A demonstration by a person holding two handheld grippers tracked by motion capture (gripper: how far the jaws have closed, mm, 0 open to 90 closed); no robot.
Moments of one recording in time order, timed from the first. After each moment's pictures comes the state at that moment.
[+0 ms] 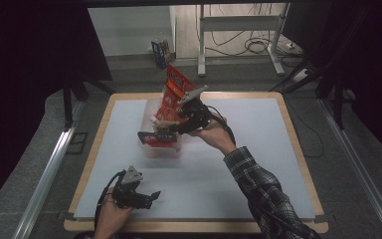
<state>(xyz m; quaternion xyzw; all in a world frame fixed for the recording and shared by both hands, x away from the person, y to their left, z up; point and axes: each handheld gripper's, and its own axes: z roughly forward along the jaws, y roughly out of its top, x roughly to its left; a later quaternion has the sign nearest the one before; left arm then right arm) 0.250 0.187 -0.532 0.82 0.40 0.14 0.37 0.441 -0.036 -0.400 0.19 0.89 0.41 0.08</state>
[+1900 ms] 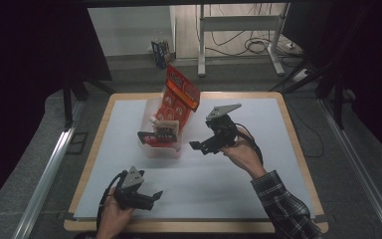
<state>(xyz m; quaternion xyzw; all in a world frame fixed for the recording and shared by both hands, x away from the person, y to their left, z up) 0.246 0.182 -0.529 0.82 0.37 0.17 0.40 0.392 -0.110 -0.407 0.23 0.87 0.44 0.09</state>
